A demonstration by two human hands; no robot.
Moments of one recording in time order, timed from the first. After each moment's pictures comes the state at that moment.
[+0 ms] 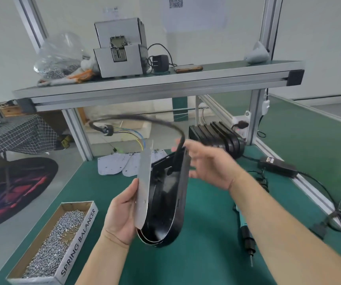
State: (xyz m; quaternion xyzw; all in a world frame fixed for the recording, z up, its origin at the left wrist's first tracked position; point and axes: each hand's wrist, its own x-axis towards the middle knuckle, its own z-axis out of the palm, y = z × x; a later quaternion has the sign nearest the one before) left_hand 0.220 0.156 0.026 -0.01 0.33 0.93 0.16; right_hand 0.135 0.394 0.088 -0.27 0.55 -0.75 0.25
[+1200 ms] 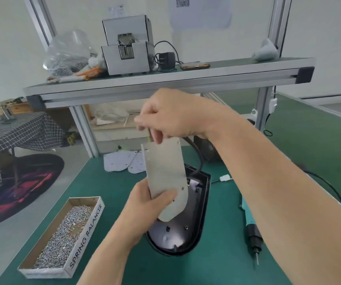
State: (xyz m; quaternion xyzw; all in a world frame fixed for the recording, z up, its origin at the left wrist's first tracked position) left_hand 0.258 0.187 0.073 0.06 0.77 0.63 -0.03; right_hand 0.198 0.321 0.242 -0.38 0.89 -0.25 -0.01
